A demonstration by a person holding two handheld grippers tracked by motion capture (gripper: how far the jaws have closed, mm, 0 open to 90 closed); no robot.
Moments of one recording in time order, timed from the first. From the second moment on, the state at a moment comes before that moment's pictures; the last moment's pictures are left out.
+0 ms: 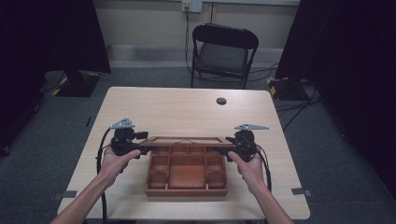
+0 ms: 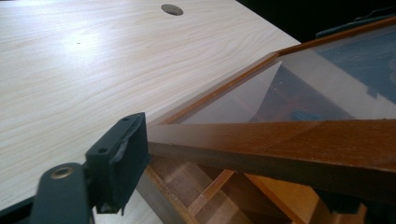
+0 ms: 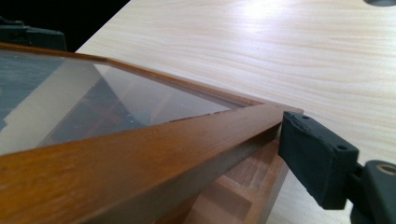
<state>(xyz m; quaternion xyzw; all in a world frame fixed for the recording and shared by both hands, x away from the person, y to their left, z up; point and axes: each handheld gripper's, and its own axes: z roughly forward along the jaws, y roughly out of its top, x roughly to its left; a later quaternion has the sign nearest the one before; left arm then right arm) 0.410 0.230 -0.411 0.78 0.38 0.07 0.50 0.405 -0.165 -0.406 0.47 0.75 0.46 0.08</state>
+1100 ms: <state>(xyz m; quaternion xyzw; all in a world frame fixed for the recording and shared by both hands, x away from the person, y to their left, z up) 0.401 0.230 -0.415 0.78 0.38 0.07 0.49 0.410 -0.215 -0.399 0.50 0.75 0.43 0.11</state>
